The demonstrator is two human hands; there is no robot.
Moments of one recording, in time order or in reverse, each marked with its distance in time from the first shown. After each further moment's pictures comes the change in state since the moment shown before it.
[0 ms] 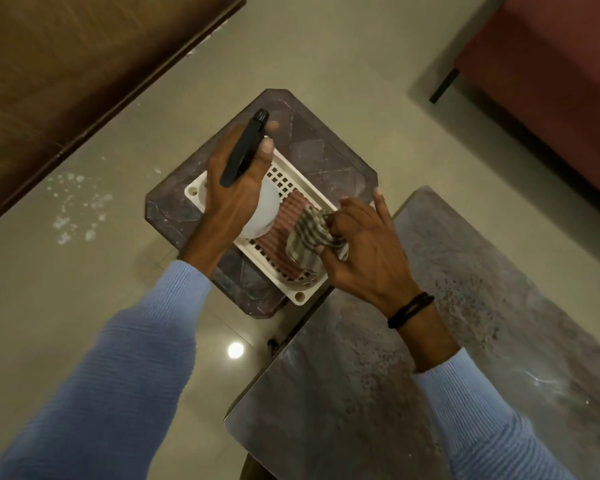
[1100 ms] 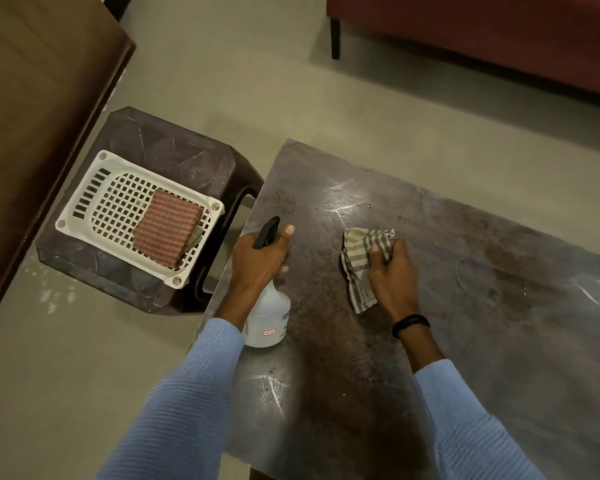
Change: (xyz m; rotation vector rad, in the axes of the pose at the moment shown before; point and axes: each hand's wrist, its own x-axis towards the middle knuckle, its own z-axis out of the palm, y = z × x) left_hand -0.182 0.049 0.222 0.249 -0.301 -0.682; right_hand -0.245 0.193 -0.002 0.520 0.339 0.989
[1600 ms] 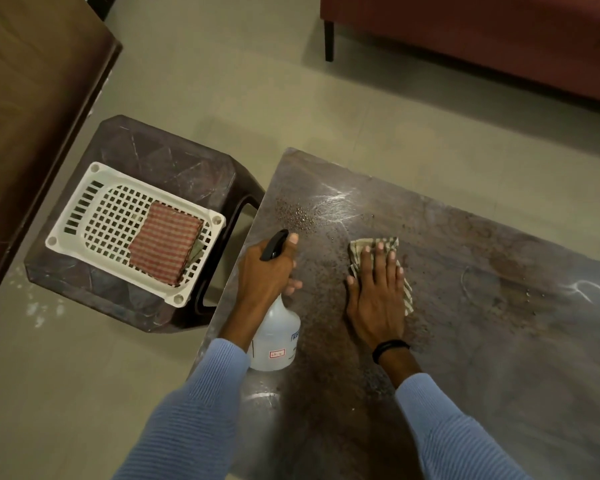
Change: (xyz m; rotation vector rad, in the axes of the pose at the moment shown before) left_hand 0.009 0.003 -0.002 -0.012 -0.075 -0.006; right_hand -0.018 0.028 0.049 -0.676 -0.024 -0.254
